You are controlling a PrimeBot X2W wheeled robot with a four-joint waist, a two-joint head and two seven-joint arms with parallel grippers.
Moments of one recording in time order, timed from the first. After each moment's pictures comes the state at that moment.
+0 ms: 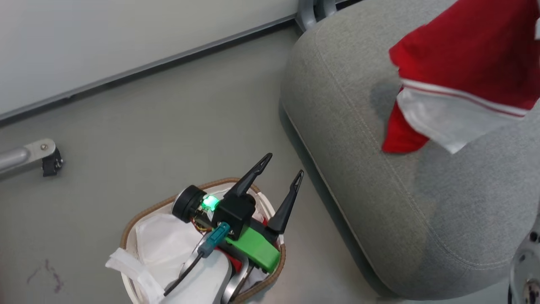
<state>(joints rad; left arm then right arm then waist) -0.35 0.06 -0.62 0.31 -0.22 -0.13 -0.26 -0.88 -0.15 -0.30 0.19 -0.23 0.13 -0.26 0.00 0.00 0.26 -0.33</state>
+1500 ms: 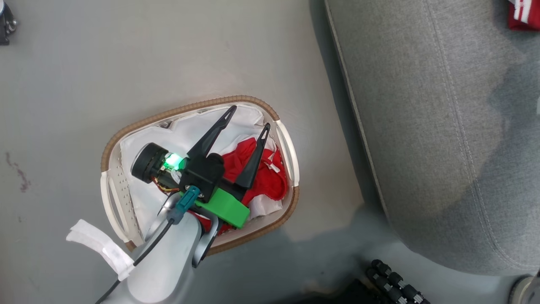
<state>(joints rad) -0.48 0.12 -0.54 0.31 -0.14 -0.13 -0.26 -0.78 -0.21 -0.49 0.52 -0.32 0.13 -0.26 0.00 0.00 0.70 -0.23</state>
